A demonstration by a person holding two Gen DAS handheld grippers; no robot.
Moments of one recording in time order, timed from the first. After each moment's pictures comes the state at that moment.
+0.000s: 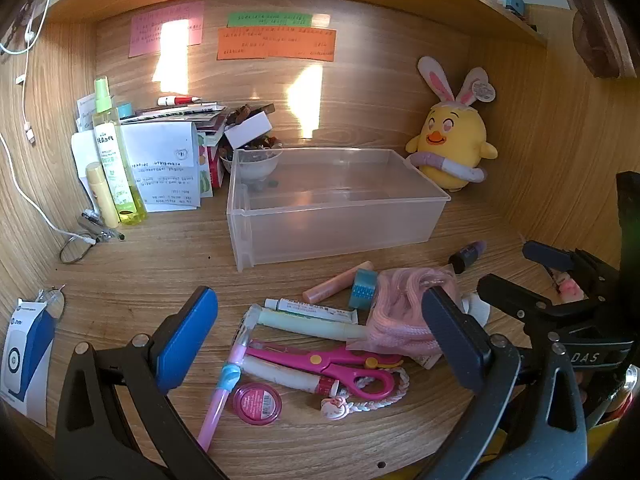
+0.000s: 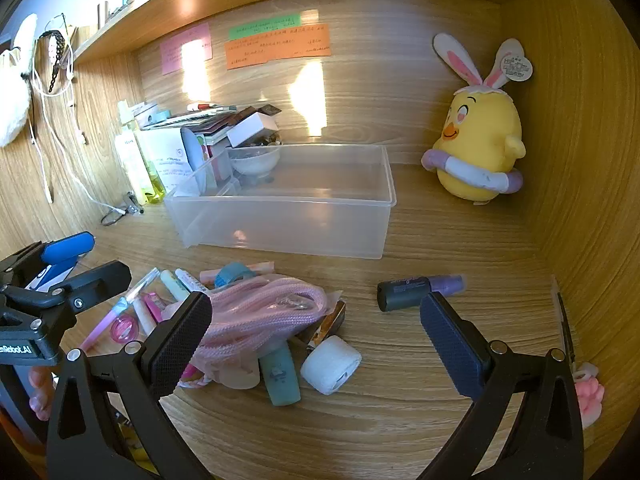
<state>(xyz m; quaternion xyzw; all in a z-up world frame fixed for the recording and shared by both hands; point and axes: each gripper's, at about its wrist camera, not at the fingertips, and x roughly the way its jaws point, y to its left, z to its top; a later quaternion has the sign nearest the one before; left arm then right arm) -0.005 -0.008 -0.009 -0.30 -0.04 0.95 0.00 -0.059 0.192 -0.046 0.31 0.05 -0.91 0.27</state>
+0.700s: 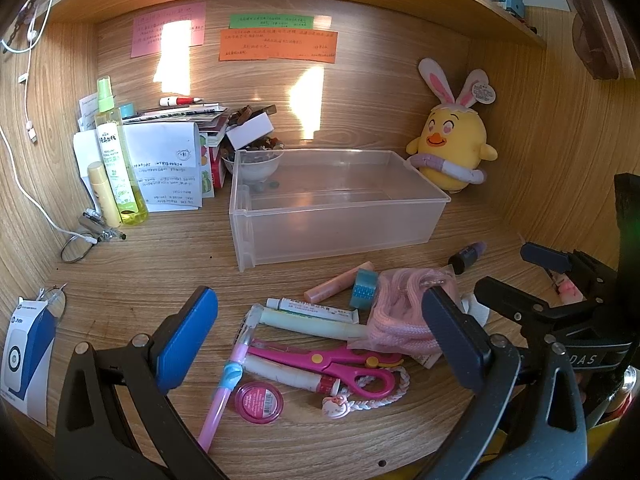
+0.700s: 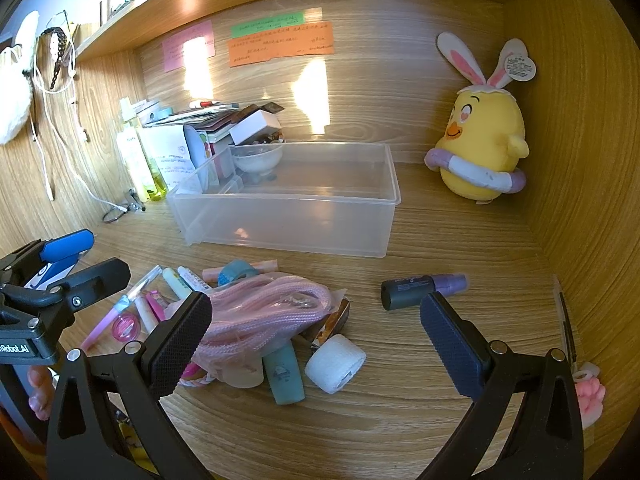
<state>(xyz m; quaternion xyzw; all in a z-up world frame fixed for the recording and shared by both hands) -0.002 -0.010 -0.009 -0.30 -0.04 0.95 0.00 -0.057 0.187 -0.047 0.31 0.05 -0.91 0.27</state>
